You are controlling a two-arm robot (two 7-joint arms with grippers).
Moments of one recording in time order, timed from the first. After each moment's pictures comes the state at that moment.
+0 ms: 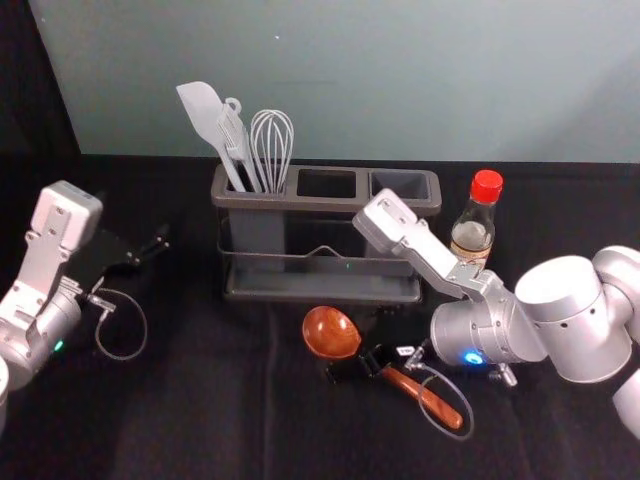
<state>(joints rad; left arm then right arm) -0.20 0.60 0.45 -1.41 -0.25 -0.12 0.03 0.47 0.47 -0.70 -1.54 0.31 0.73 0.51</state>
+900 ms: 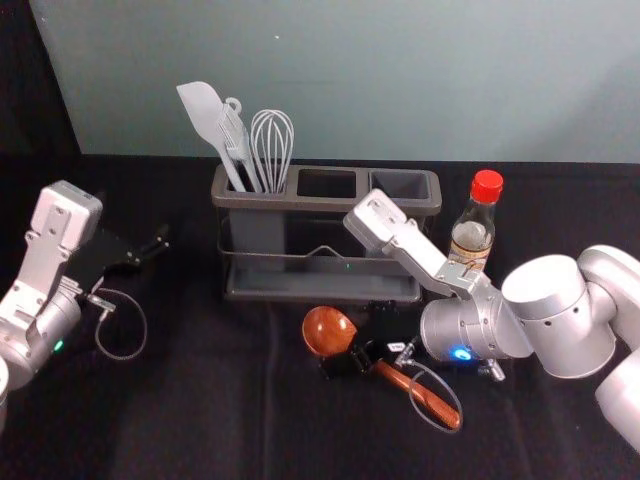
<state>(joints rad) -0.20 0.60 0.45 -1.41 -0.25 -0.12 0.03 0.48 0.42 -0.70 -1.48 0.26 0.69 0.54</state>
